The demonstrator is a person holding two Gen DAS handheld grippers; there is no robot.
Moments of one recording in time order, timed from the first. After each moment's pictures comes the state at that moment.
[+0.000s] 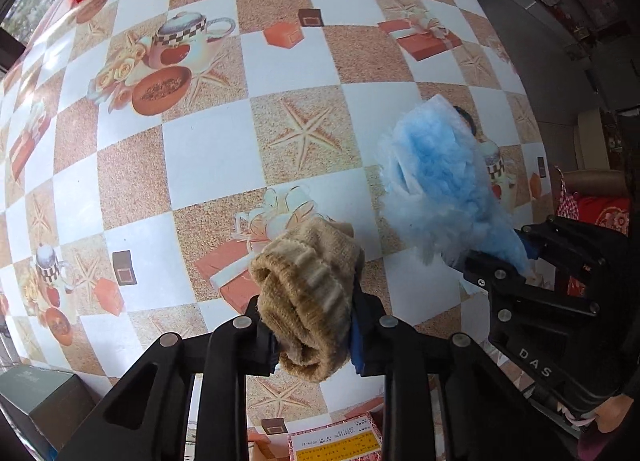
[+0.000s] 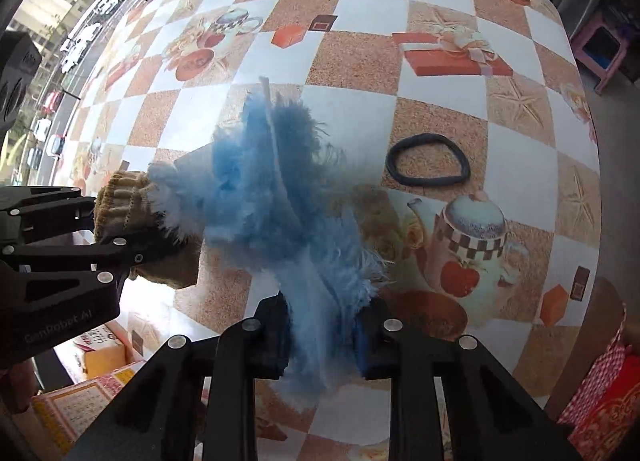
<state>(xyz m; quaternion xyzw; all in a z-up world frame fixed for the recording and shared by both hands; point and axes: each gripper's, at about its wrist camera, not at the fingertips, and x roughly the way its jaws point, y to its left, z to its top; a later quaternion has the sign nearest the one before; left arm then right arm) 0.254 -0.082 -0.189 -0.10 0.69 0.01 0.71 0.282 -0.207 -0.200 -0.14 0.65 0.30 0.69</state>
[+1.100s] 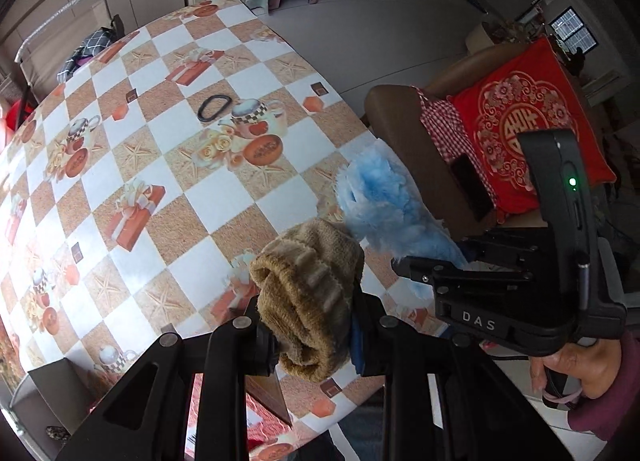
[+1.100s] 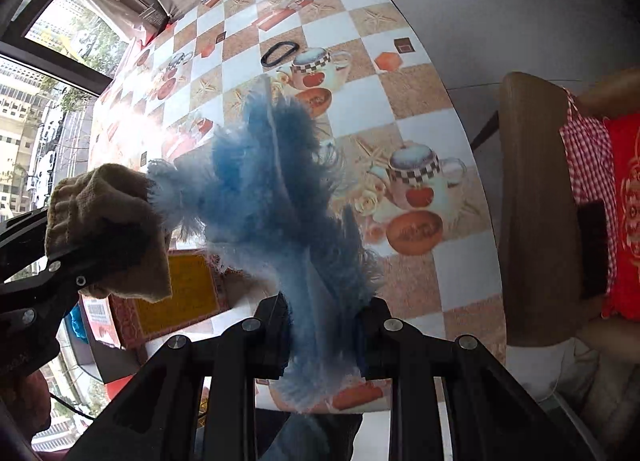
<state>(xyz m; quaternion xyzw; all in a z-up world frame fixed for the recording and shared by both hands) 0.127 -0.223 -0.061 0.00 0.63 -0.18 0.75 0.140 -0.366 -0.116 0.04 0.68 0.16 0.72</state>
